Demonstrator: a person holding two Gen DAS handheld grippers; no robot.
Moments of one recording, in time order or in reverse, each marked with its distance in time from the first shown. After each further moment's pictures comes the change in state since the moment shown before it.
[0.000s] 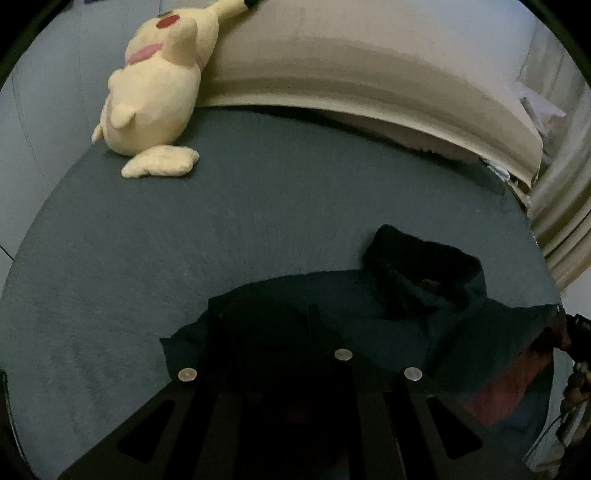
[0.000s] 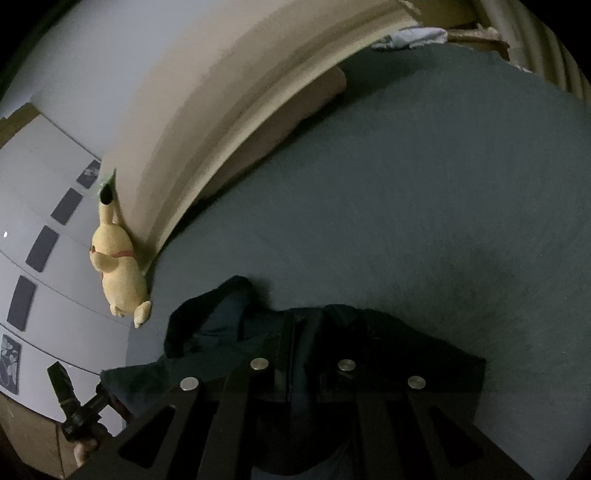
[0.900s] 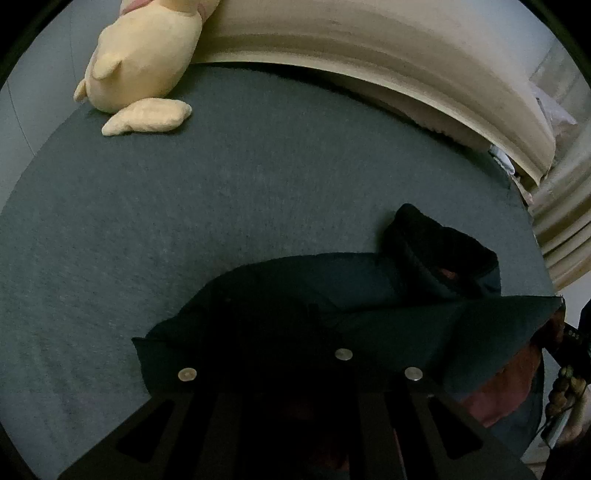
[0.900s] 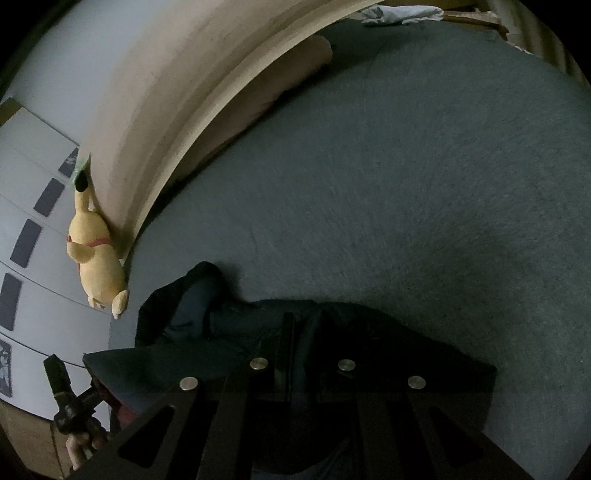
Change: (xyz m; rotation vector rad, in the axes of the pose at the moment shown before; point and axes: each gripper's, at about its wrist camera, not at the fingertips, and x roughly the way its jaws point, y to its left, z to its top) left arm 0.046 0.017 -0.001 -0.053 0.116 -0.046; right arm 0.037 -0.014 0.003 0.009 0.082 -0.049
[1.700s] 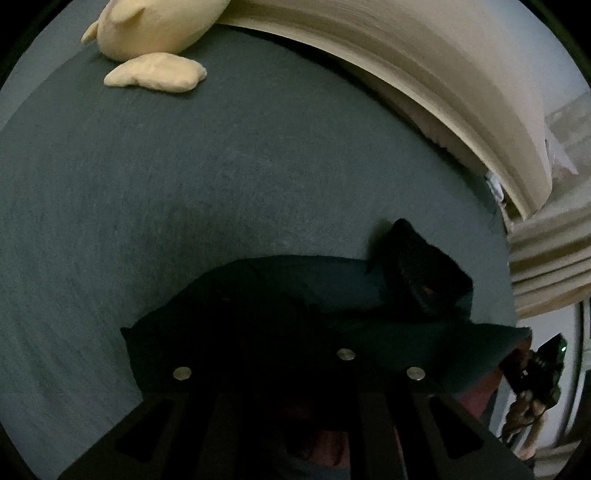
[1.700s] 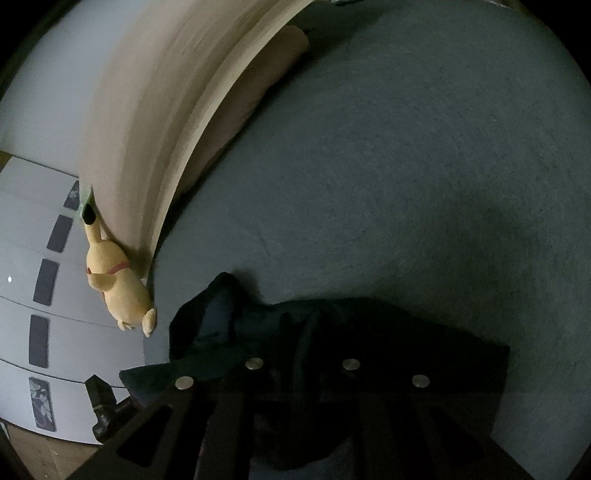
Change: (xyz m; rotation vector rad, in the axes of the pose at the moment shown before) left arm -0.003 0.027 0.013 -0.189 0.108 -0.150; right arm -0.012 -0.012 0.010 0.170 0.059 0.104
